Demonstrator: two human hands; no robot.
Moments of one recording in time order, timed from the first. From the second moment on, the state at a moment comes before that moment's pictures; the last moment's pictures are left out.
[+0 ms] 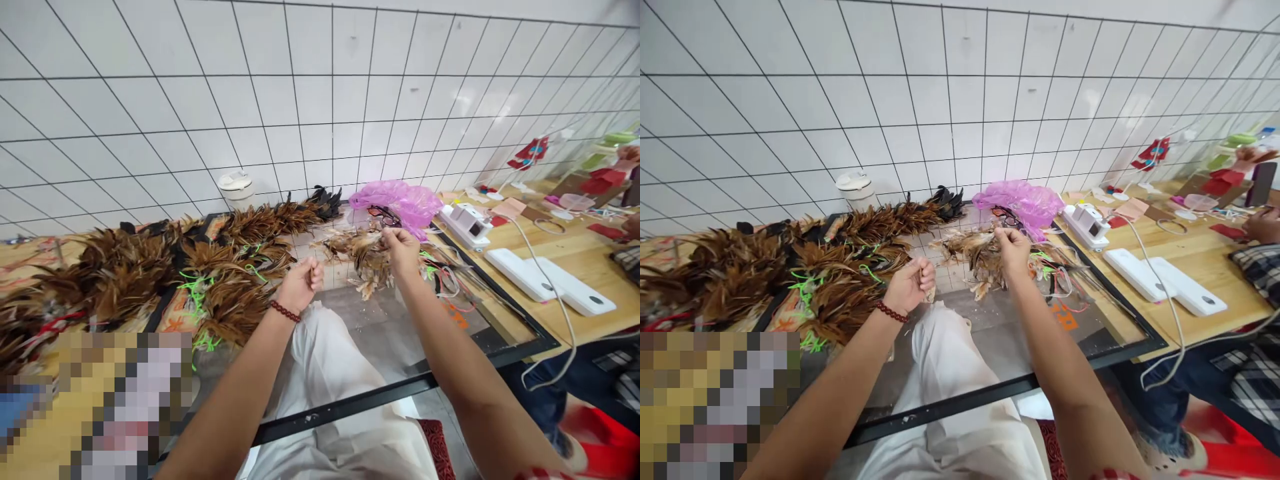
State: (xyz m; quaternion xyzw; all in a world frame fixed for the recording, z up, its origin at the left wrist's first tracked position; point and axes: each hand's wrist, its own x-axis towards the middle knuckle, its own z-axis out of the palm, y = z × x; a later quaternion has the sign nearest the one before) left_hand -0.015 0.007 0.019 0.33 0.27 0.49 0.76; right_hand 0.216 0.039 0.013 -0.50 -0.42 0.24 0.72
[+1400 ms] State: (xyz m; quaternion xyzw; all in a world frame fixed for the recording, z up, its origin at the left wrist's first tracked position) left_hand 0.041 0.030 0.019 0.67 0.43 0.40 0.45; right_hand 0.179 0.032 0.000 -0.38 -0.56 0.40 0.62
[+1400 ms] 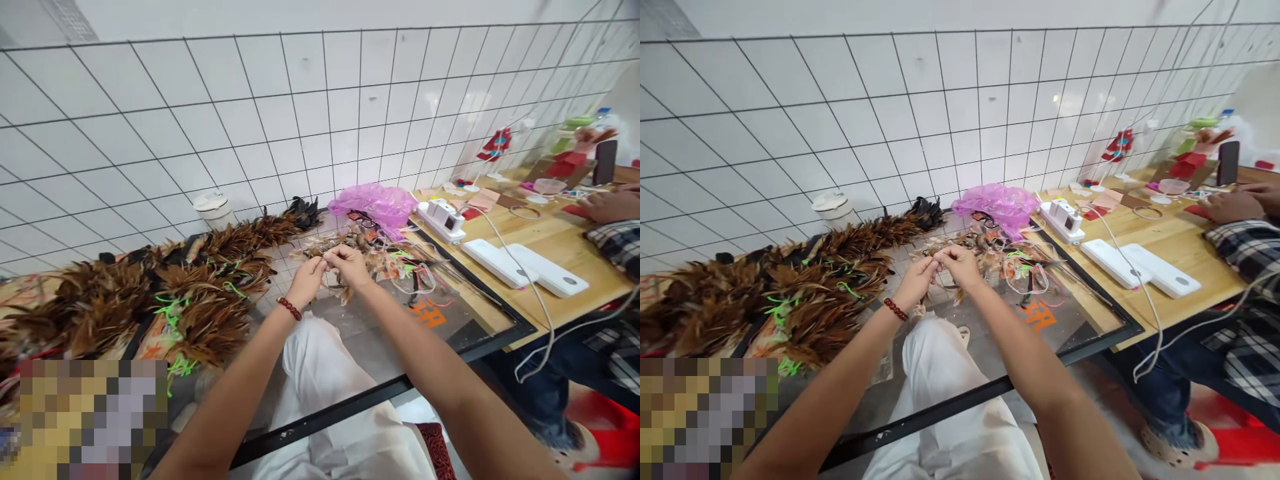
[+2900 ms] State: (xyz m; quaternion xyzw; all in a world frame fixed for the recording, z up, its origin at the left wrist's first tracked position) left_hand 0.035 0.020 0.001 0.58 0.42 0.45 0.53; right_hand 0.161 0.021 0.001 -0.42 -0.55 0.32 0.64
